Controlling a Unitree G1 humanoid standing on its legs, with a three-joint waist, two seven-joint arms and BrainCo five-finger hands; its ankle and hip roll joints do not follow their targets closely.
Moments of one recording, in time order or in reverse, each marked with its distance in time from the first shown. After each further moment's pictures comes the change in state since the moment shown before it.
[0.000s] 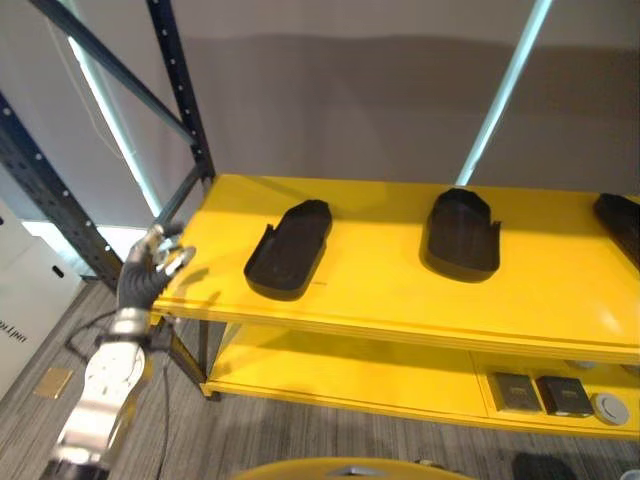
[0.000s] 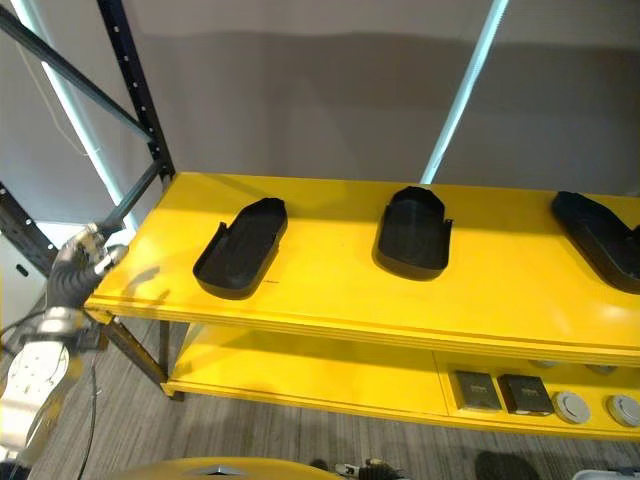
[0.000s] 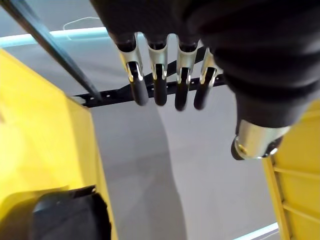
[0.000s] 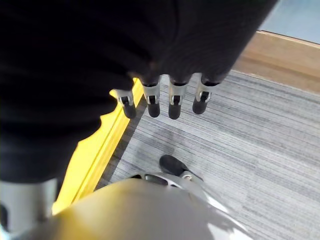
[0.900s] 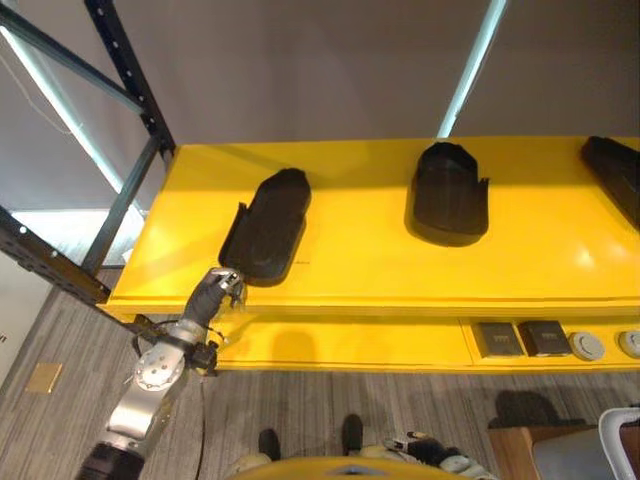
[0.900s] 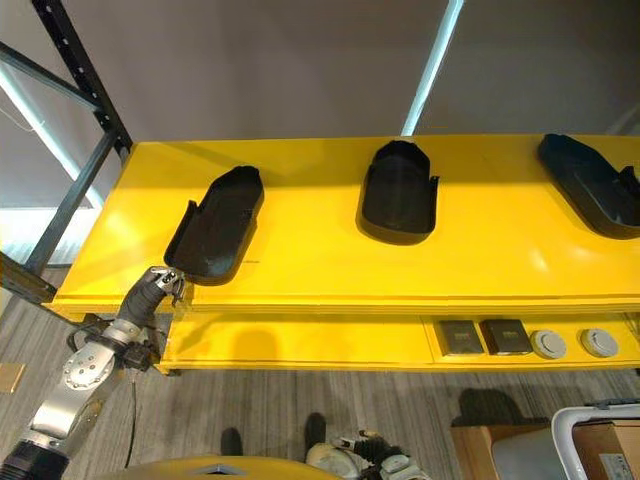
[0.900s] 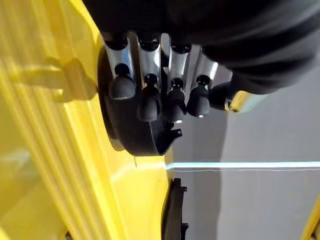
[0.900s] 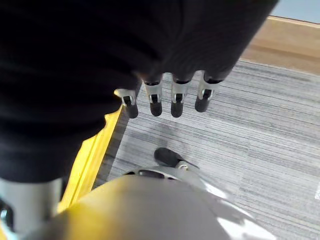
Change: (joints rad) left arm -0.170 -0.042 -0.215 0.217 -0.048 0.045 -0.223; right arm -0.058 0.000 -0.003 0.006 0.023 -0.037 0.002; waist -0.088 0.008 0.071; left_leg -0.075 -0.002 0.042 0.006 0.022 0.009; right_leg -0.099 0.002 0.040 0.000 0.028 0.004
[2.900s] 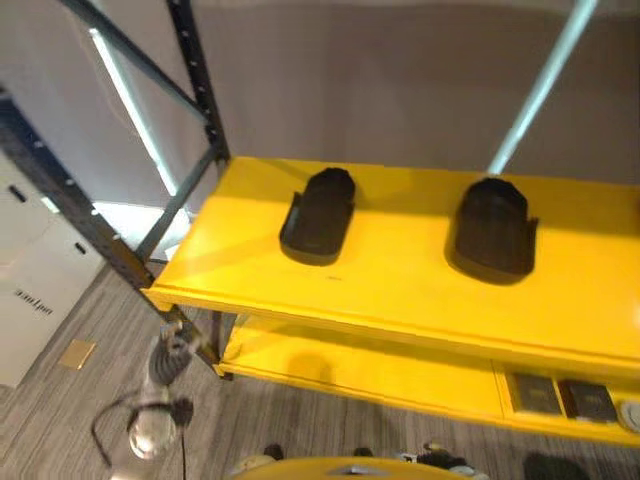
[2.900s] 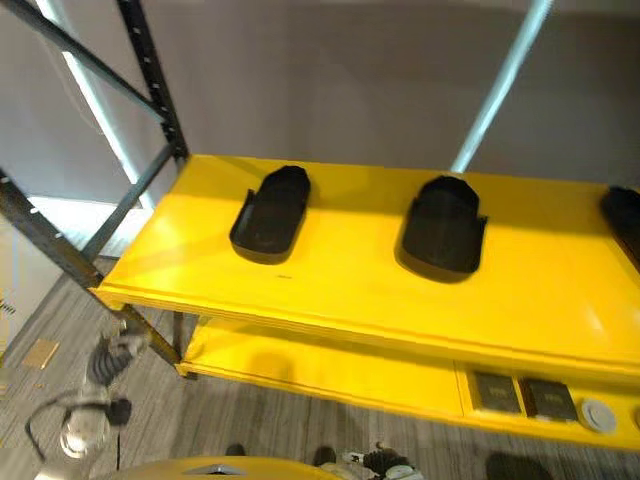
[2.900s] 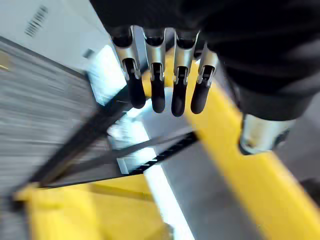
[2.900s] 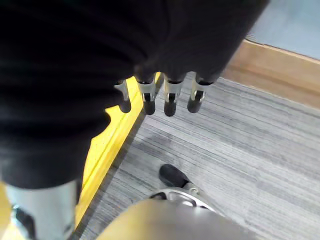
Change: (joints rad) left arm 0.199 -0.110 0.013 0.568 0.531 -0.081 0.498; right arm -0.030 0.016 -0.026 0.104 0.064 0.003 -0.136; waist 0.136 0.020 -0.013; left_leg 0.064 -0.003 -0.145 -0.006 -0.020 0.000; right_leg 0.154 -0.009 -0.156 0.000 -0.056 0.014
